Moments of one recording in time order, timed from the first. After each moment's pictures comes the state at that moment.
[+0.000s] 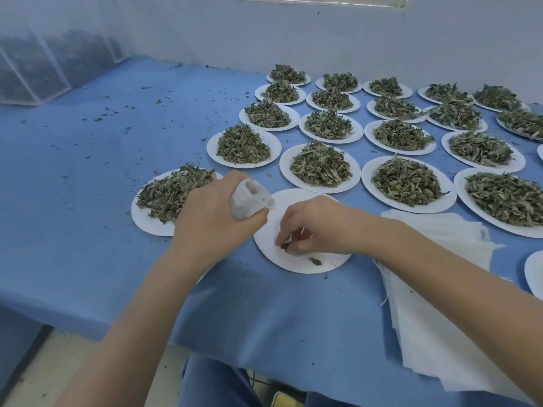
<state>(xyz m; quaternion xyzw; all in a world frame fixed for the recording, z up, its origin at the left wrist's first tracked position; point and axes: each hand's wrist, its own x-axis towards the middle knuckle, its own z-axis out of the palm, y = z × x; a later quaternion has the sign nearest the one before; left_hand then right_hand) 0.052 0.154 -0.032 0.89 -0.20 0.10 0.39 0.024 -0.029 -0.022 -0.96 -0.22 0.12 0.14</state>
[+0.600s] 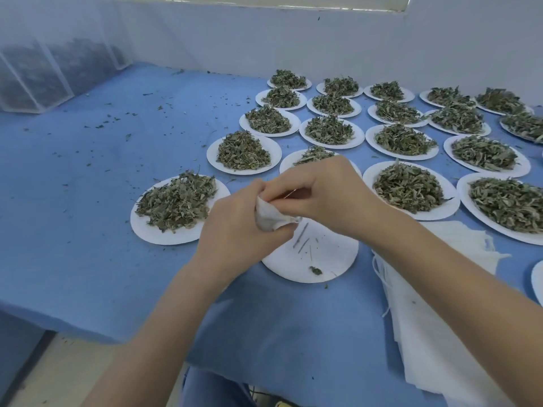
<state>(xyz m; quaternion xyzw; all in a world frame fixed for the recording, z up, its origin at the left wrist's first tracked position) 0.044 0.128 -0.030 0.87 -0.23 0.07 0.44 0.021 -0.019 0.015 -0.91 -0.20 -0.13 0.34</state>
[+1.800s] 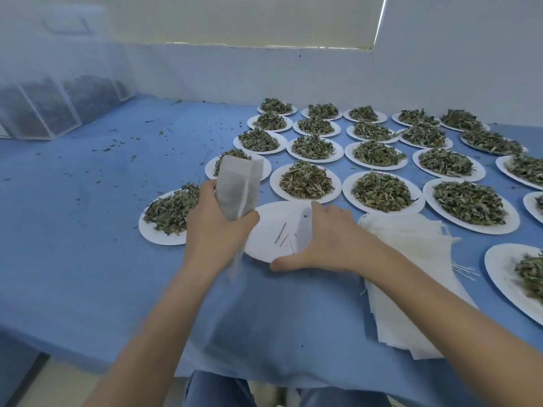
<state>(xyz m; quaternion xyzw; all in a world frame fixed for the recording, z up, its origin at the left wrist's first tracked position) 0.035 0.145 -0.030 0.85 -0.08 0.10 0.52 -0.020 -0.026 -0.025 -0.98 0.09 0.04 0.16</state>
